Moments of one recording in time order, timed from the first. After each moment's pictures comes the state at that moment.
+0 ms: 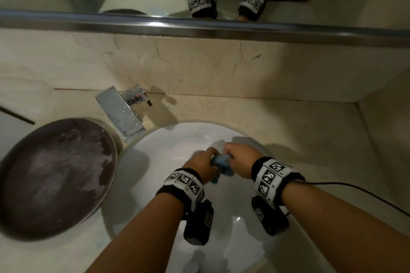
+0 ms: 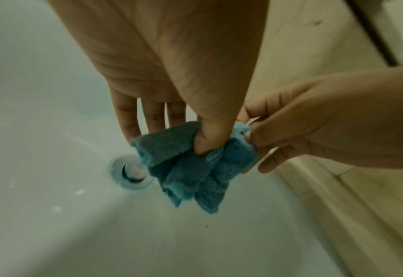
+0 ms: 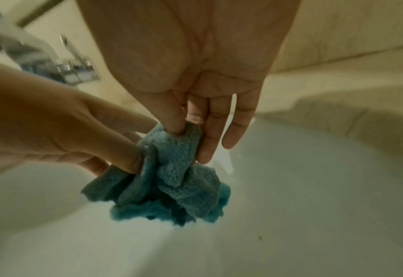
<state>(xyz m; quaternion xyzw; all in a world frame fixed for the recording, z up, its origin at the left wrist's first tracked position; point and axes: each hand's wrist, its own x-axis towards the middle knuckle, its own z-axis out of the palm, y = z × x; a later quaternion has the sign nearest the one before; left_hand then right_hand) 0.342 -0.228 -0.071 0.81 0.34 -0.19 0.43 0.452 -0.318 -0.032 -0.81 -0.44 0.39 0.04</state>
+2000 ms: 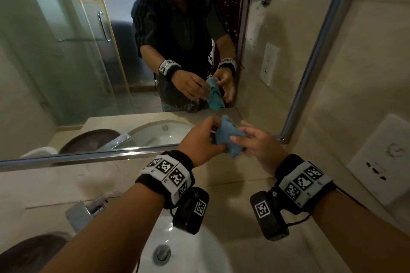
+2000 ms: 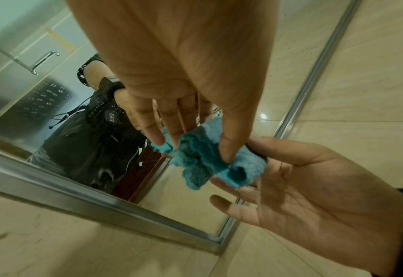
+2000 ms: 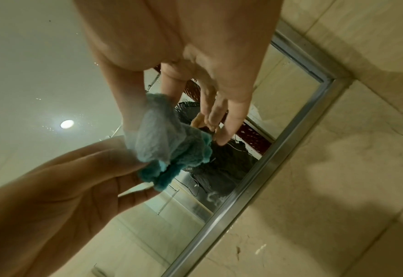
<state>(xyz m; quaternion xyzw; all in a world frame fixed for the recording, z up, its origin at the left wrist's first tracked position) 0.489 -0.264 0.244 0.90 0.08 0.16 0.40 0.584 -0.403 0.237 -0.67 -0.26 0.27 0.64</state>
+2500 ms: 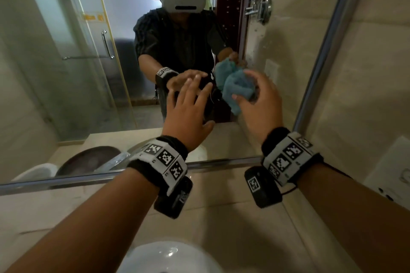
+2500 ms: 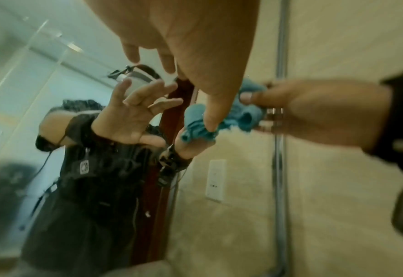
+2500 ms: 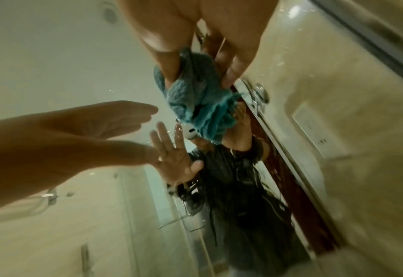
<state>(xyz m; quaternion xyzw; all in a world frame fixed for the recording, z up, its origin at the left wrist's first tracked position) 0.516 -0.224 0.305 0.94 0.13 0.31 -0.02 0.623 -0.355 0.318 -0.71 -0.35 -0.17 0.58</state>
